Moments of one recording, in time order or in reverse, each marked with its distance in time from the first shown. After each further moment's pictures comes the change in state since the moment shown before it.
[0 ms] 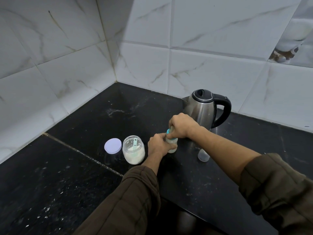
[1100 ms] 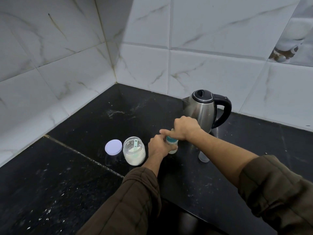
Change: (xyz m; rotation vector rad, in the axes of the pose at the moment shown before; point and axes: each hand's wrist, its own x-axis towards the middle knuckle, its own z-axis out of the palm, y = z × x) left_hand -0.001 0.003 -0.001 0.048 -0.006 -0.028; right_hand -0.008 -0.003 0.003 -0.104 0.011 0.144
